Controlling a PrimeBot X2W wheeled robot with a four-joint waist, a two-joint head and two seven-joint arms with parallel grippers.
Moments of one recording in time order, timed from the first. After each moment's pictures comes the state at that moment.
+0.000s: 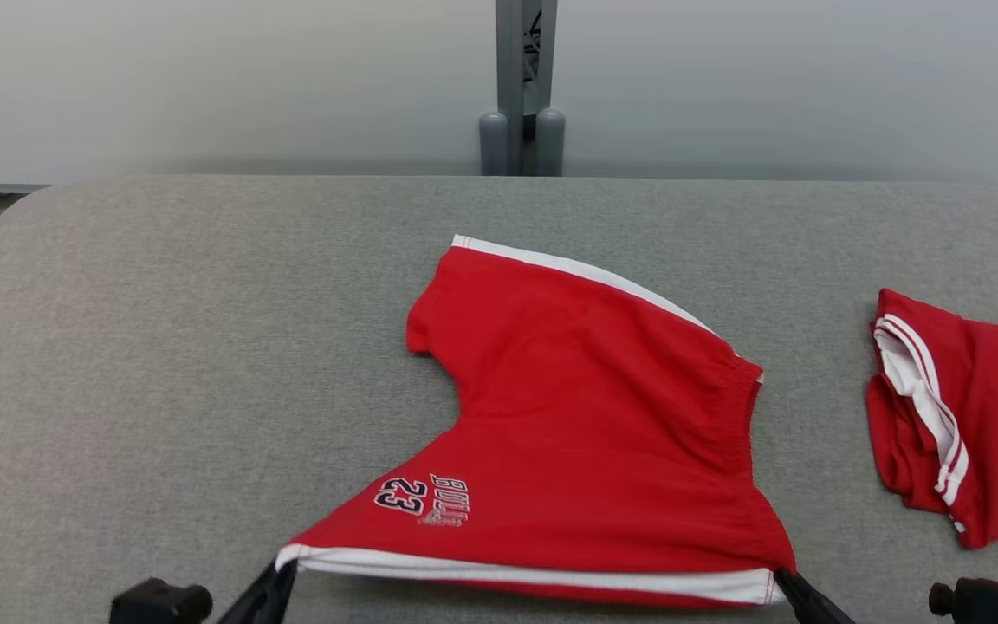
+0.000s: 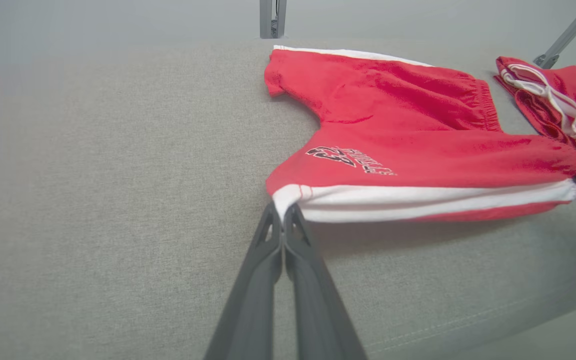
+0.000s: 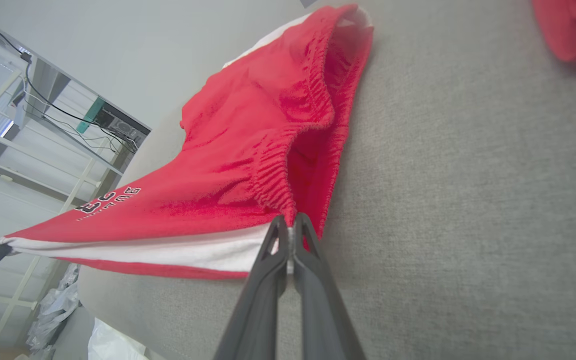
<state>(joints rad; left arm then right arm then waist) 0.37 0.33 -0.24 -0.47 -0.36 0.15 0.37 0.15 -0.40 0.43 0.11 1.01 0.13 -0.08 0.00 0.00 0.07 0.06</state>
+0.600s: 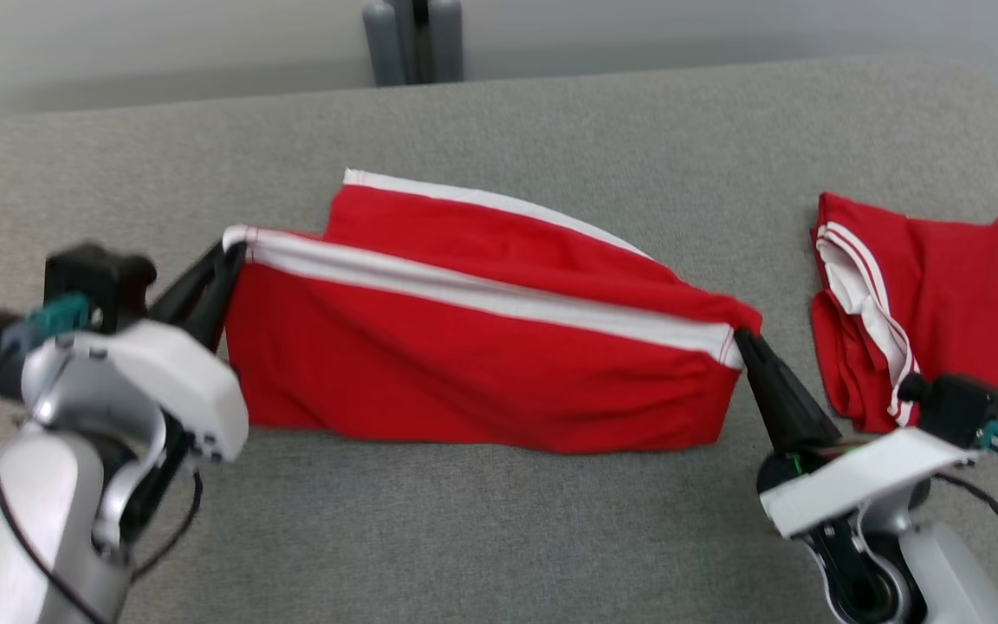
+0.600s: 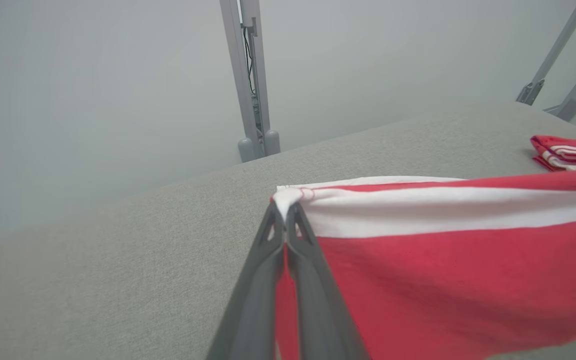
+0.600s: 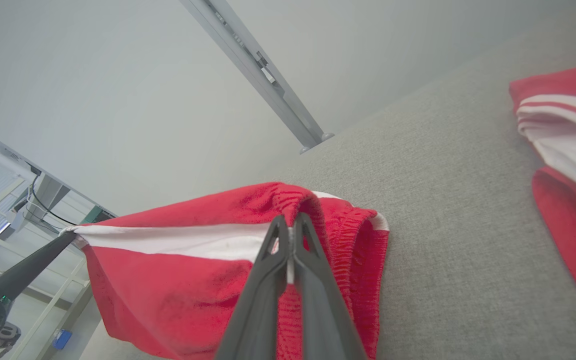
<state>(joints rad) -0.31 0.36 -0.21 -0.09 -0.40 -0.01 0.35 -0.18 -0.12 0.25 0.09 0.83 0.13 -0.01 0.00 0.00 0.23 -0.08</state>
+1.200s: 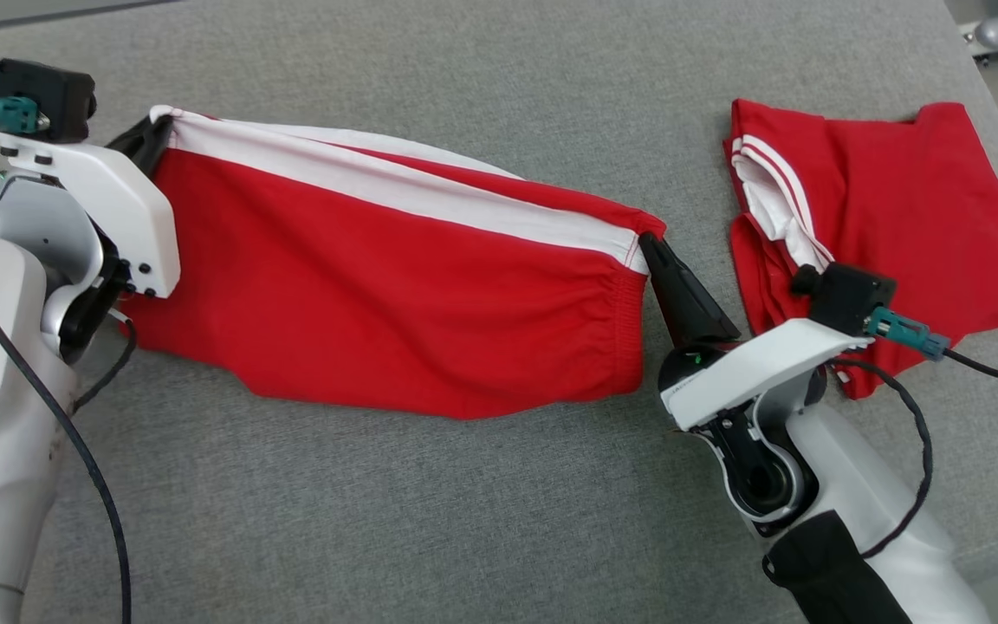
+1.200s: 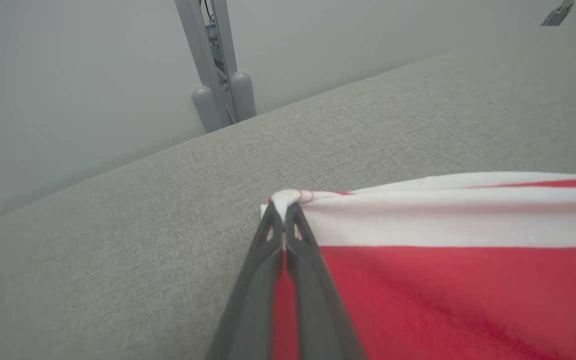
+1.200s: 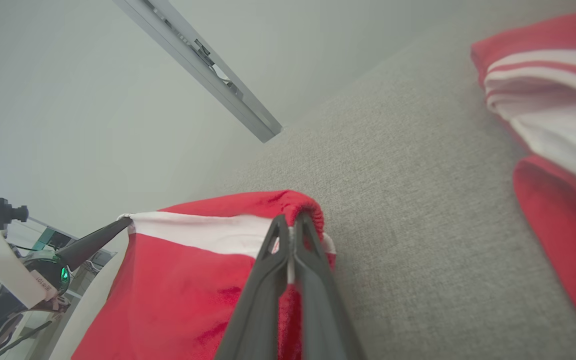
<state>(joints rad) -0.83 0.37 -0.32 0.59 -0.41 -0.12 0.28 -0.54 -0.05 0.45 0.43 0.93 0.13 -0.15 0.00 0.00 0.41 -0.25</state>
